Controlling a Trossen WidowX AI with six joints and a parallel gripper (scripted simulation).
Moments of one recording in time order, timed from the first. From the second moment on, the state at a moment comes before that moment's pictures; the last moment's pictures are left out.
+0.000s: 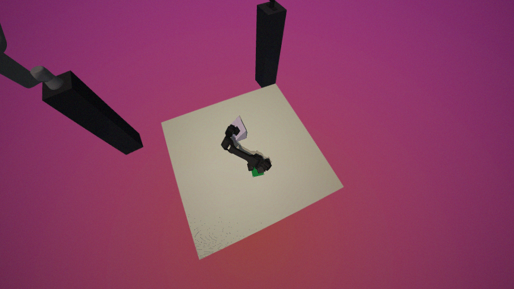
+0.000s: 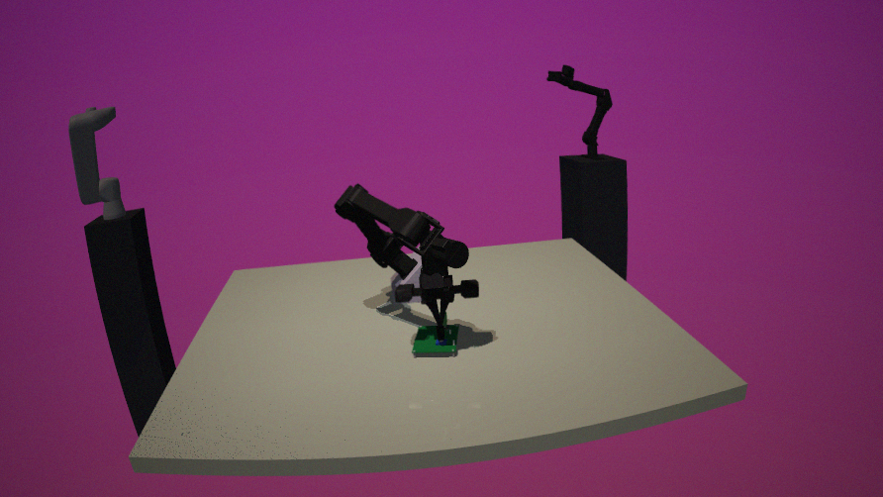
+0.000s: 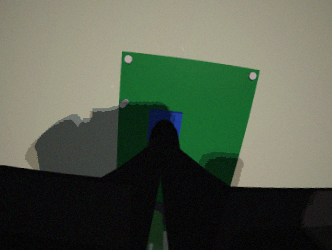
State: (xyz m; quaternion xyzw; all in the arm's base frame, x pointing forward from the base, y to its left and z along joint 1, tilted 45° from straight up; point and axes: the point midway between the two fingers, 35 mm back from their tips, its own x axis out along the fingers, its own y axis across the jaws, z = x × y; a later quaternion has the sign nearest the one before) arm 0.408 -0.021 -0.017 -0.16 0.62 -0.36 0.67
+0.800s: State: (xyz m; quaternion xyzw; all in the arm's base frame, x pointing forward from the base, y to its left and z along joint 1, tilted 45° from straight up) arm 0.409 -0.020 -0.014 -0.16 0.63 -0.36 0.67
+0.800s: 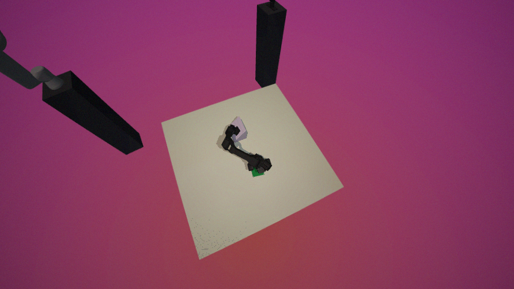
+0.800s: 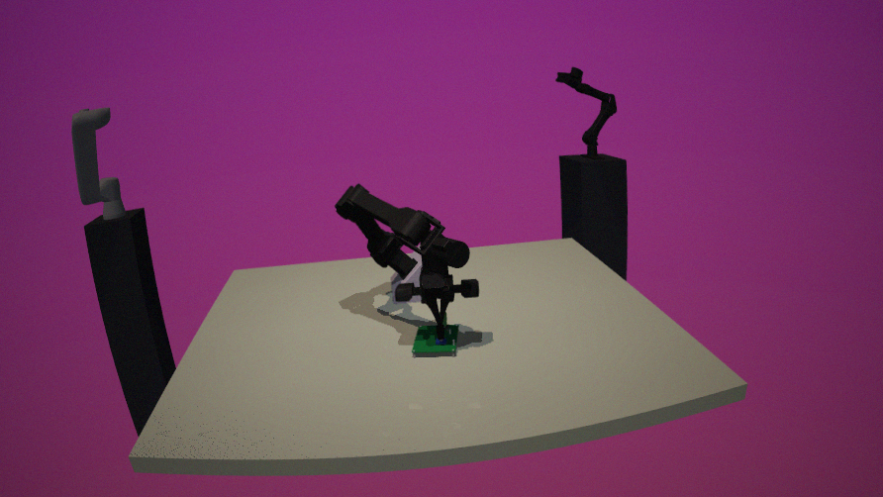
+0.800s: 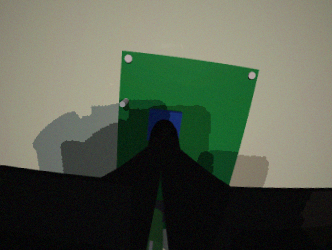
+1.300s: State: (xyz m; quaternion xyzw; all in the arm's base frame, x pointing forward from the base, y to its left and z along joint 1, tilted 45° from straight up) arm 0.412 -0.017 -0.008 -0.15 0.63 -0.38 0.66
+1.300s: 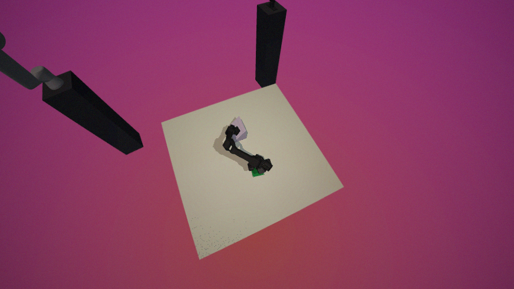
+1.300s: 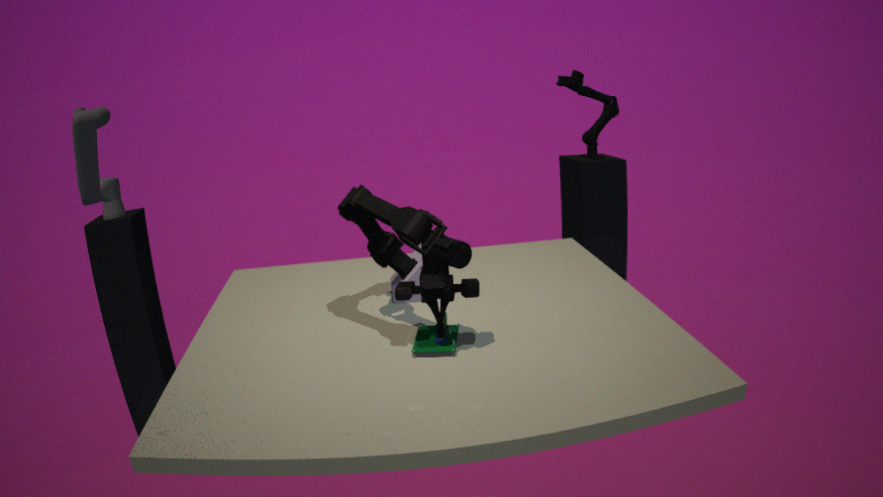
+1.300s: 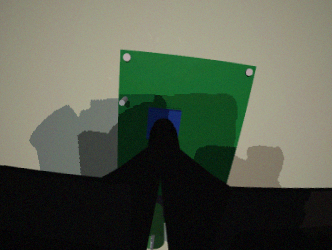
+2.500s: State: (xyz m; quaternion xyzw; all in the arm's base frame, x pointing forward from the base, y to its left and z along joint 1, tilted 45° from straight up) arm 0.292 0.022 0.026 -0.15 0.63 -0.38 0.66
